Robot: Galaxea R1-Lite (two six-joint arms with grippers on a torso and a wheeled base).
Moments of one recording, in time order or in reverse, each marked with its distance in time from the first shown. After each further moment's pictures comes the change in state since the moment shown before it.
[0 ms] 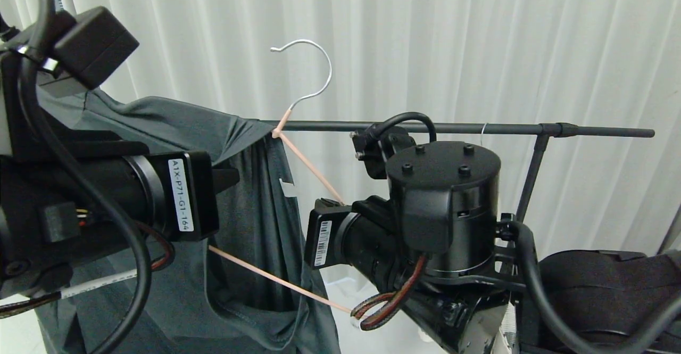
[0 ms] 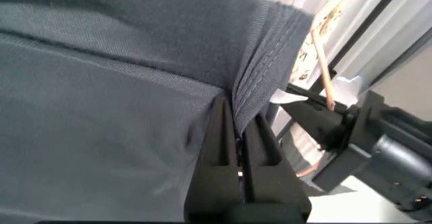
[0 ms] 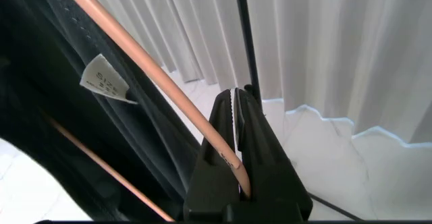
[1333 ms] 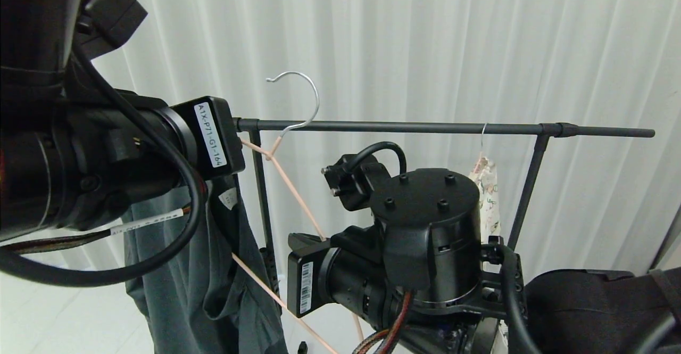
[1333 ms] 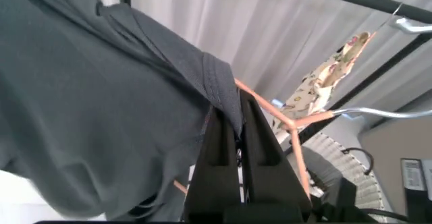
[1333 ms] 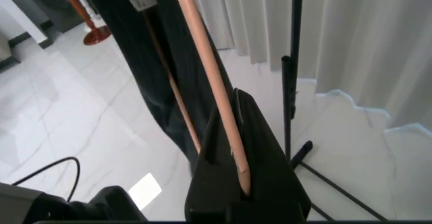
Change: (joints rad) left arm 0.039 0.106 -0.162 0.070 0.065 -0.151; right arm 0.026 0.022 0.030 0.002 0.191 -0.013
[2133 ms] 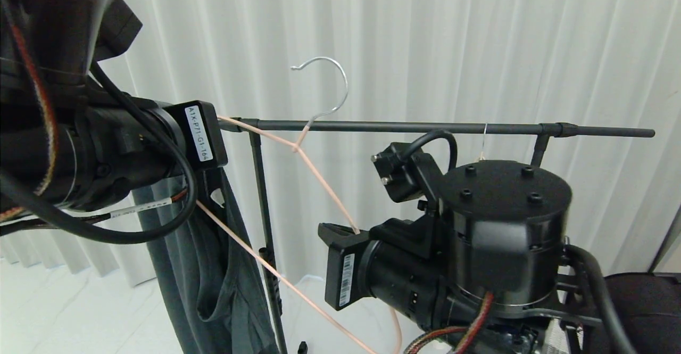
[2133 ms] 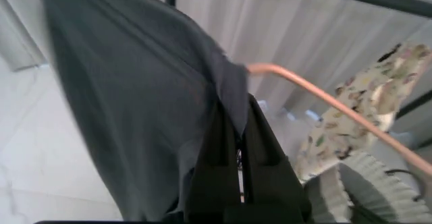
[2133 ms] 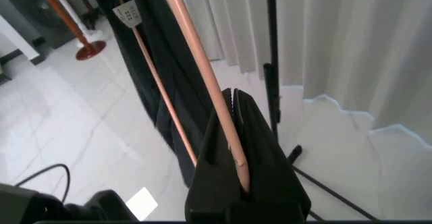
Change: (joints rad) left arm 0.134 0.010 0.012 -0.002 0.000 0.077; right arm -0.019 -0.102 0.114 -0.054 -0.021 -0.004
